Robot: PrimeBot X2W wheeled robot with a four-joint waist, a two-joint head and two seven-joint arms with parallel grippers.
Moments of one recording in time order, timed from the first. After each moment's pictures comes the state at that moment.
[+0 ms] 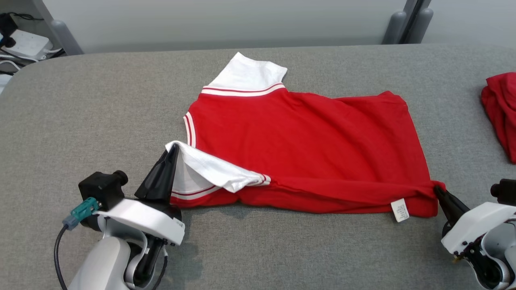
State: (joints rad) left arm -0.26 0.20 -0.30 0.21 -0.59 -0.06 -0.14; right arm -0.28 -0.37 0.26 0.50 0.83 0.13 0.07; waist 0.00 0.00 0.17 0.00
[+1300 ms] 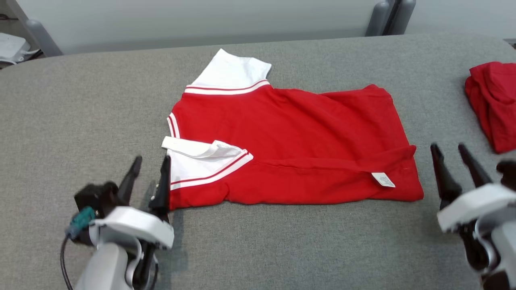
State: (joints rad) left arm -0.35 0.11 -0.14 0.50 -0.42 -0.11 -0.25; right arm -0.48 -0.37 0.35 0.62 0.72 0.13 -0.25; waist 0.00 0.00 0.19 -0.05
